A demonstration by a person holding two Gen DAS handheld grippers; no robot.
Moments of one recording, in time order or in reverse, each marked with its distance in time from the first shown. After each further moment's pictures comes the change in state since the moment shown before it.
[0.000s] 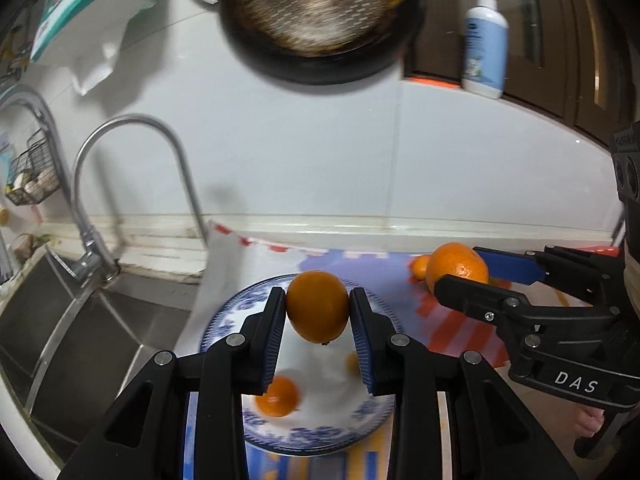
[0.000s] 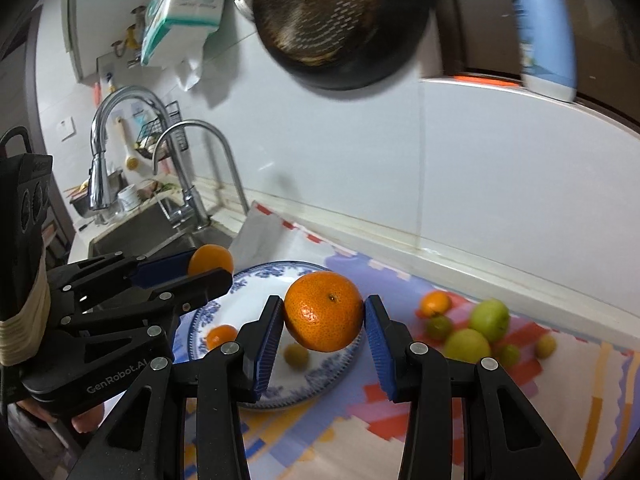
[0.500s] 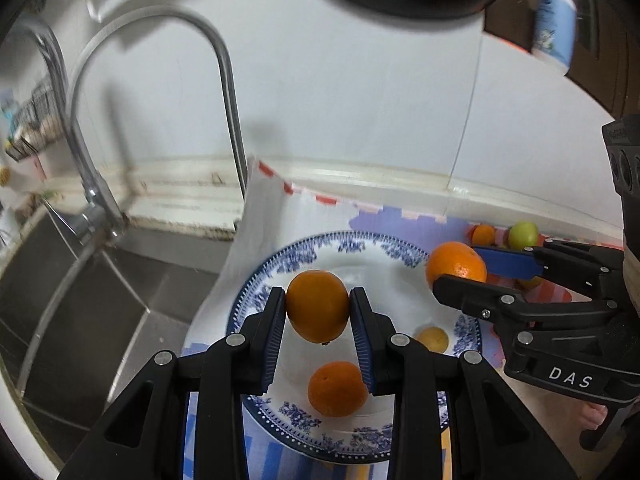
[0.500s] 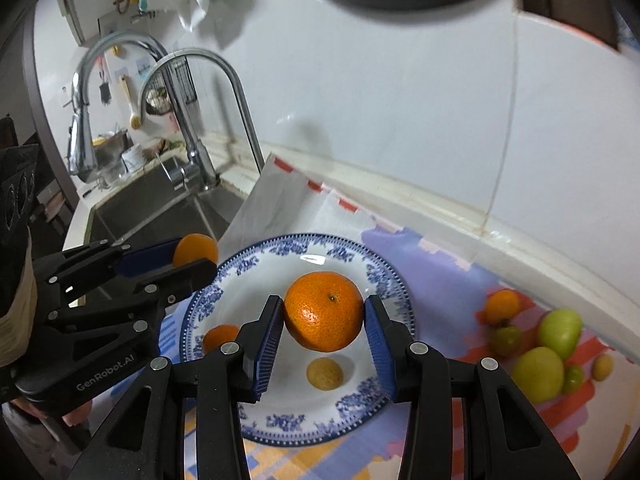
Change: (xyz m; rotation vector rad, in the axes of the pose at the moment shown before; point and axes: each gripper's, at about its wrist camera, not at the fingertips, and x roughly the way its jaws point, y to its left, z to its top) left arm 0.055 0.051 -0.017 -0.068 0.147 0.027; right arm 0.091 0.018 0.002 -0.030 0.169 0.060
